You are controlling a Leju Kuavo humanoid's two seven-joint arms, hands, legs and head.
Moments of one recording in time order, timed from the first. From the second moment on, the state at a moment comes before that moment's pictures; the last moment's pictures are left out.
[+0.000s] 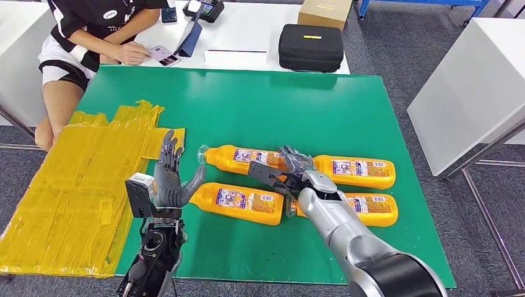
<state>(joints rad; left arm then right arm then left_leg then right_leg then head) -0.23 -0.28 -0.16 -0.98 -0.04 0.10 -0.70 -0.71 0.19 0.08 -0.28 1.24 0.06 -0.01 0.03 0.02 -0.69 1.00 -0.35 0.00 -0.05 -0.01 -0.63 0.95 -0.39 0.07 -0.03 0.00</state>
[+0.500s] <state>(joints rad) -0.23 -0.28 -0.17 -0.97 -0.04 0.11 -0.70 -0.70 0.19 0.08 -0.28 1.25 -0.02 -0.03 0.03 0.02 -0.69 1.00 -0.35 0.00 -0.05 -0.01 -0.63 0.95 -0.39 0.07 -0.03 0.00</state>
